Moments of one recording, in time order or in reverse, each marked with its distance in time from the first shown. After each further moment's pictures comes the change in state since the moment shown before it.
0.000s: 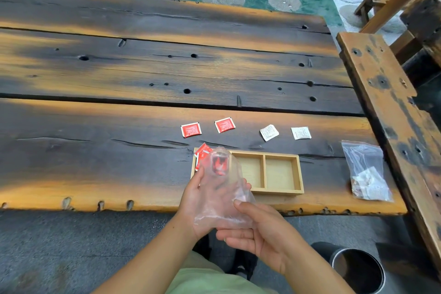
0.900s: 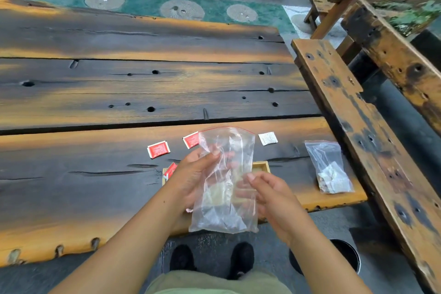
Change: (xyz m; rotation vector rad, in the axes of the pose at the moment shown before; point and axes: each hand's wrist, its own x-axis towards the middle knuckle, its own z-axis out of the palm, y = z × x) left_hand 0.040 0.031 0.102 0.651 0.115 0.300; right_hand 0.001 -0.049 -0.062 -0.151 0.322 -0.456
